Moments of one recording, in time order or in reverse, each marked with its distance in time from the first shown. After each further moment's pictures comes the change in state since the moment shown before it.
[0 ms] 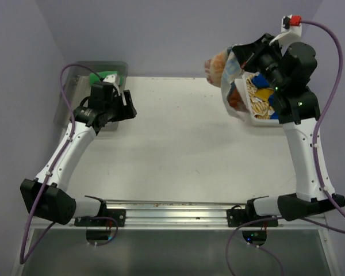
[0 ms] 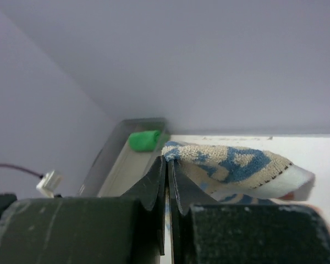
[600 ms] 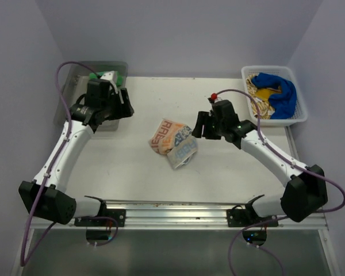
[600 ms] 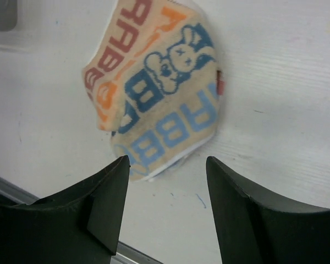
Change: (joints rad) left arm 0.086 -0.004 0.066 -0.064 0.027 0.032; right arm 0.378 0.003 -0.796 -0.014 0.100 -0.001
